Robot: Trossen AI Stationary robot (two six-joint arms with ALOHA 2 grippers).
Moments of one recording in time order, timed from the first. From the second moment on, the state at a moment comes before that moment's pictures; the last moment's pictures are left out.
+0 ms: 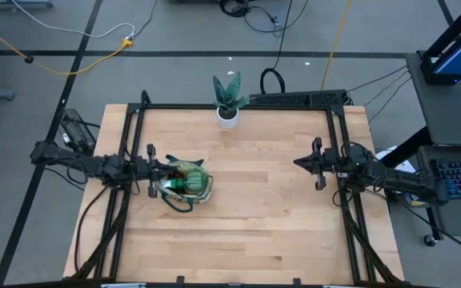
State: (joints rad) left arm -0.25 0.23 0.05 0.17 -0.36 0.12; right arm -0.28 0.15 0.04 0.19 -0.25 0.07
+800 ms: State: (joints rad) left arm -0.25 0.23 0.03 0.19 -0.36 0.08; right arm -0.28 0.08 0.02 0.15 -0.27 0.07
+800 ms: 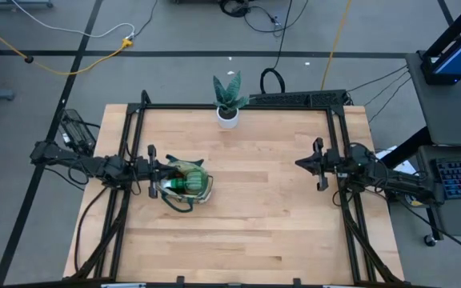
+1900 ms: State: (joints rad) left arm -0.25 0.24 0.01 0.18 -0.31 0.07; right arm -0.28 0.08 0.01 0.08 -0.27 0.08
